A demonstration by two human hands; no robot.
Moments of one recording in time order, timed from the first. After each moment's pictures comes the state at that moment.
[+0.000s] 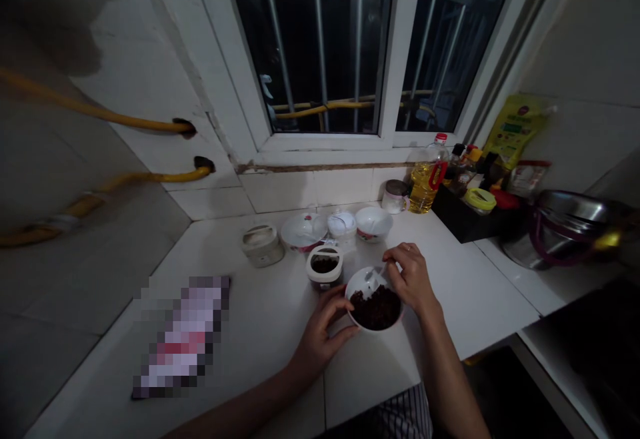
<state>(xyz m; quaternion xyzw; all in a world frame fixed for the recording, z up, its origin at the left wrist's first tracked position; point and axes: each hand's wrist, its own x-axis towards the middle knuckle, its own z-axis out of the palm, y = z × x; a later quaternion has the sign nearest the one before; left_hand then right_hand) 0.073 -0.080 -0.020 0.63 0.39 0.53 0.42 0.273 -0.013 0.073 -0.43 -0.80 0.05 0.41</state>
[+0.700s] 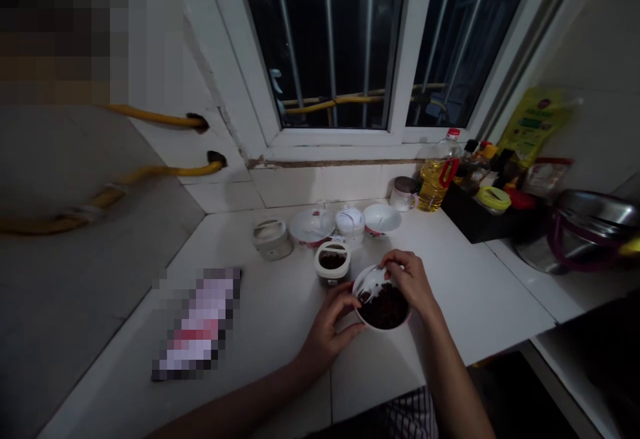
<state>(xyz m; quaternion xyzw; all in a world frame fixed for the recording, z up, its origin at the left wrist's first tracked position) 0.073 -0.081 -0.017 0.63 0.40 0.51 0.43 0.257 -0.011 0.064 -0.52 -0.67 0.34 0.41</state>
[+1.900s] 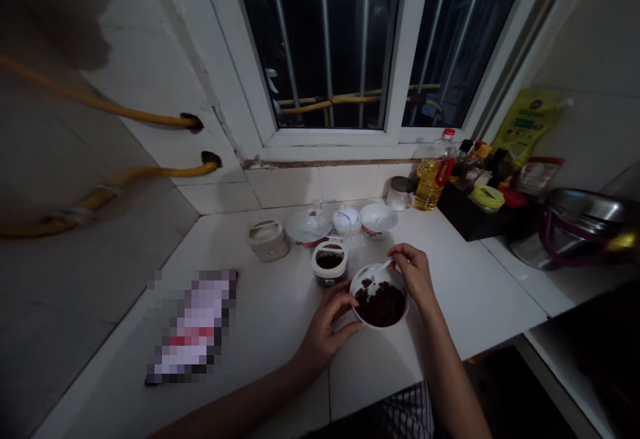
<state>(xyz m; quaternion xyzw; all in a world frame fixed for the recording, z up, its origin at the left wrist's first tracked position) 0.073 -0.080 -0.022 0.62 0.39 0.52 0.44 0.262 -0.004 0.061 -0.55 -0.55 0.38 0.50</state>
